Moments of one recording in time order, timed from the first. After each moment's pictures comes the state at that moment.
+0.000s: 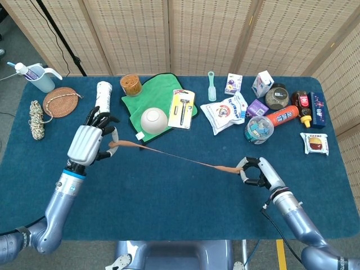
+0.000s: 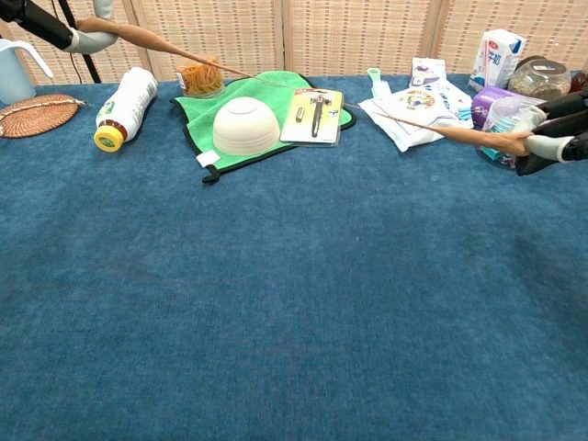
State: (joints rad) left arm -0.59 -1.34 -0.29 -1.75 1.27 1.24 0.20; right arm 0.47 -1.15 0.24 -1.85 -1.02 0.83 0.46
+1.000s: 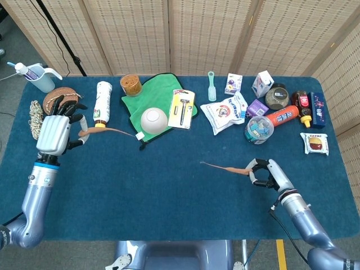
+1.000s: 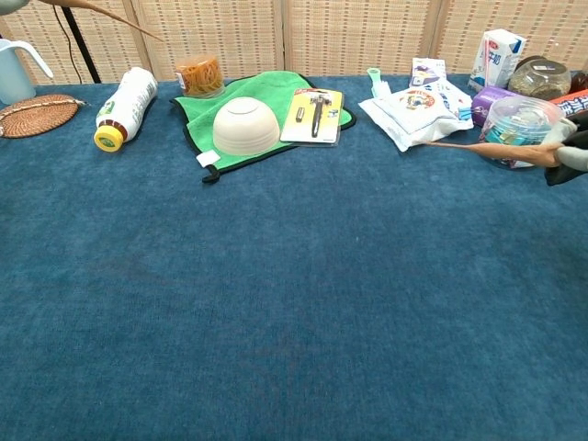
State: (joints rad) left arm -0.54 -1.23 -0.32 -1.69 1.20 1.27 0.12; right arm 0.44 -1.13 0.22 -1.80 -1.04 0.82 0.49
